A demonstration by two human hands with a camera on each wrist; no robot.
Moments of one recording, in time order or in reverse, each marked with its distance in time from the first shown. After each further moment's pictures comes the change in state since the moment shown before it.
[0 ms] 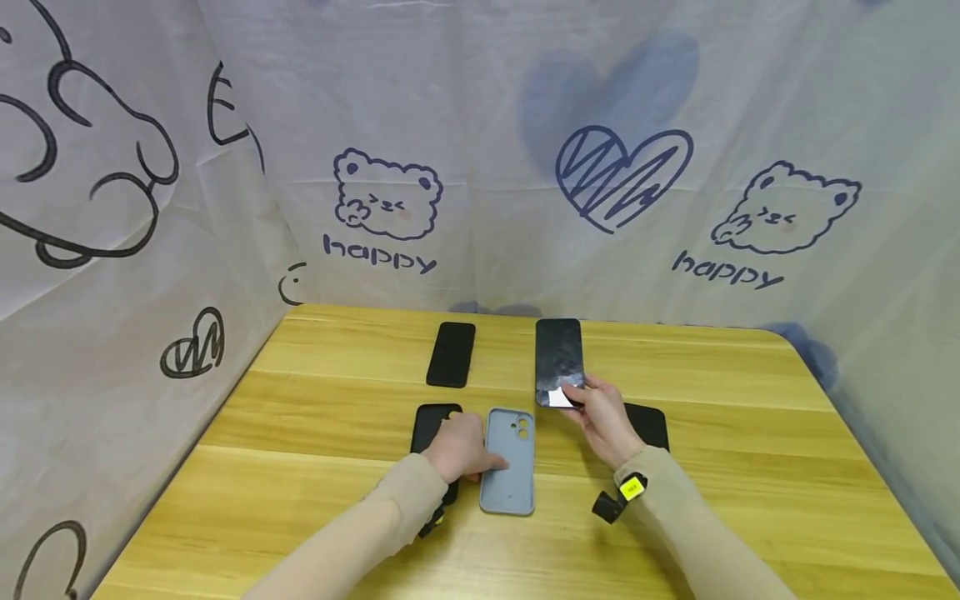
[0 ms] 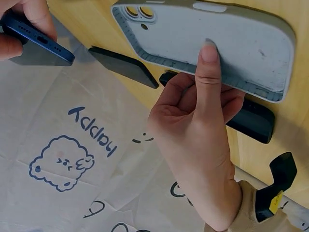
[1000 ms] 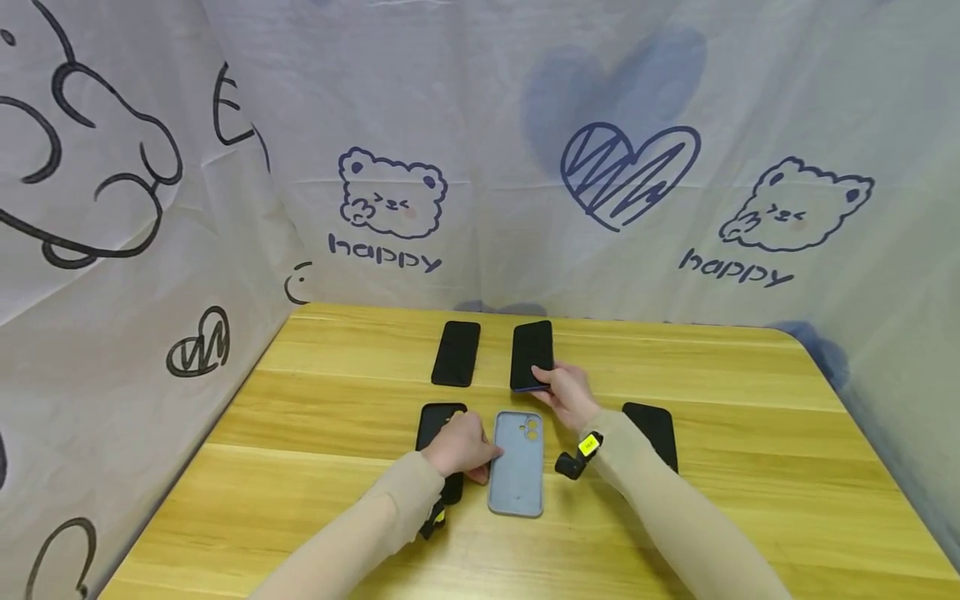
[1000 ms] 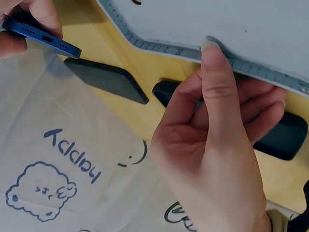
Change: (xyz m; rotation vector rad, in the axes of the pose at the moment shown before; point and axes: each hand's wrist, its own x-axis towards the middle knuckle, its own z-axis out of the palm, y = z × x) left_hand 0.007 -0.015 -0.001 -0.226 -0.088 0.008; right_hand 0.052 0.013 0.041 -0.045 0.042 0.067
